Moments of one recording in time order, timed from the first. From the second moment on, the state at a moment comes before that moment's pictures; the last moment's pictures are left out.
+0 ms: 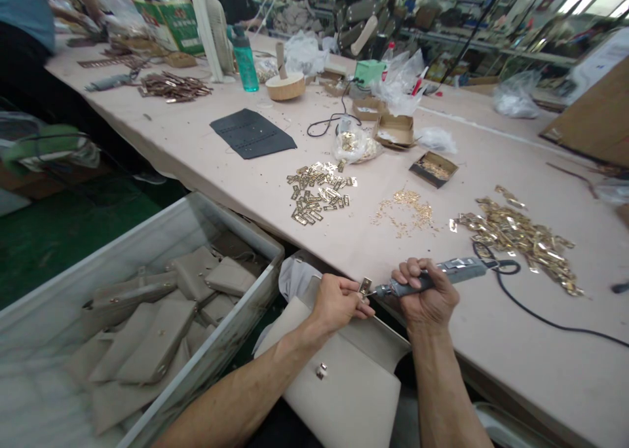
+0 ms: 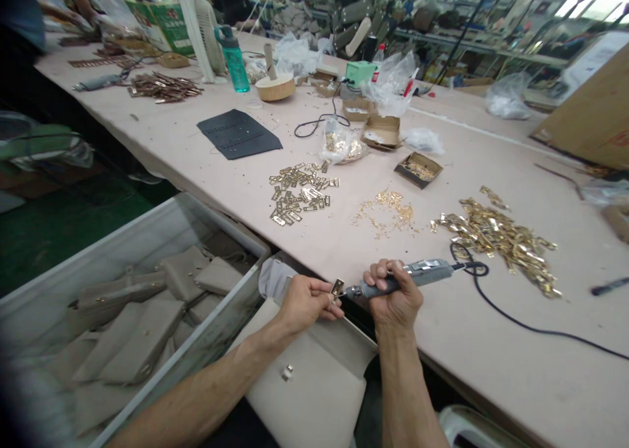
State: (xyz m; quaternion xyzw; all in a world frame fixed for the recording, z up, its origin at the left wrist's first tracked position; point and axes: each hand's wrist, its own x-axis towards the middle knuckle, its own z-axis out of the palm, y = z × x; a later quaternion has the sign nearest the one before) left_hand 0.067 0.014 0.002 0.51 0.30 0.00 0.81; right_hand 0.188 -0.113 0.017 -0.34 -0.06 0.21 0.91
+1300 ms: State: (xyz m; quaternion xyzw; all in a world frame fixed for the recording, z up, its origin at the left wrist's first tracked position) left_hand 0.069 0.010 0.003 0.53 0.32 0.00 0.79; right_hand 0.149 -0.090 0.057 -0.51 -0.23 0.10 0.82
